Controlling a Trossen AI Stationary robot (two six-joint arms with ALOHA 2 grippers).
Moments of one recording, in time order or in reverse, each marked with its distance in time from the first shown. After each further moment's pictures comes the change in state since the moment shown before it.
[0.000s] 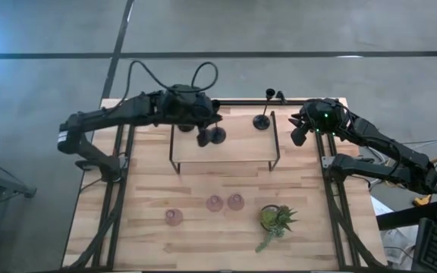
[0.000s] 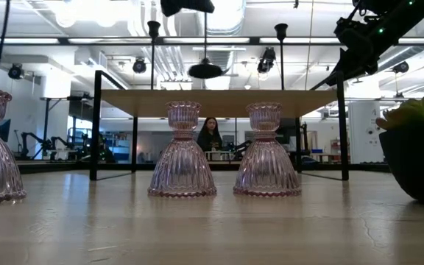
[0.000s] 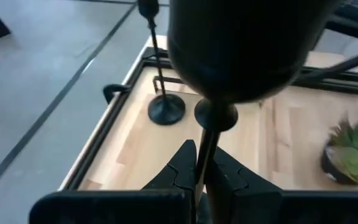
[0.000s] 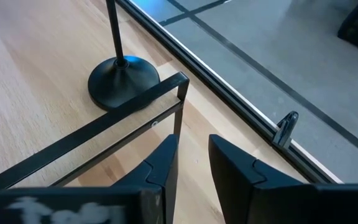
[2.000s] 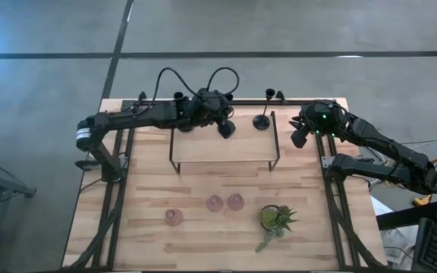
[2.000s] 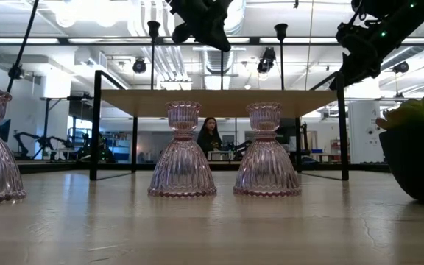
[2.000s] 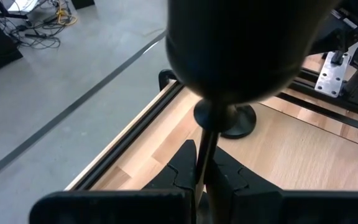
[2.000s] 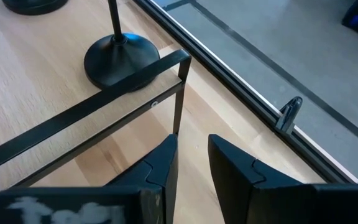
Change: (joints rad) left arm 0.022 0.184 -0.020 0.163 -0.266 -0.183; right arm 0.000 0.000 -0.014 -0.039 0.000 0.001
